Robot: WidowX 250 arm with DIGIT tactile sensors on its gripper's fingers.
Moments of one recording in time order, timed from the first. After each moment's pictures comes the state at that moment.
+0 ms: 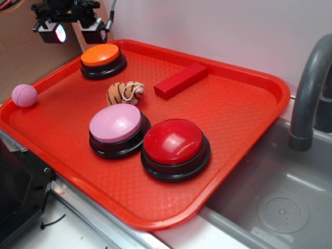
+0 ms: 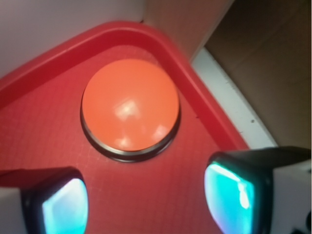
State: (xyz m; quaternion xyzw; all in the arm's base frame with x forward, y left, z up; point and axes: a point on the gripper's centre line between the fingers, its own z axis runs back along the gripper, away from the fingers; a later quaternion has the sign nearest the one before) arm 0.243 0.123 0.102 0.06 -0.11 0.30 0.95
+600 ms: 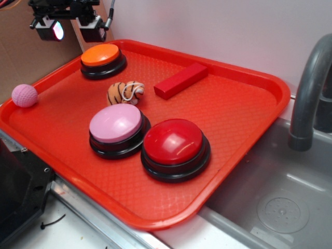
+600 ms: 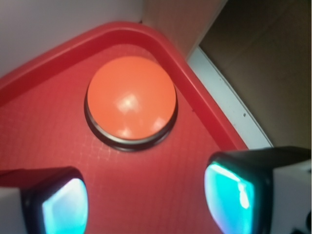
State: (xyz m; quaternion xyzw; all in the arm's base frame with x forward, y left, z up) arm 0.237 0.113 0.105 0.06 -0.09 0.29 0.95
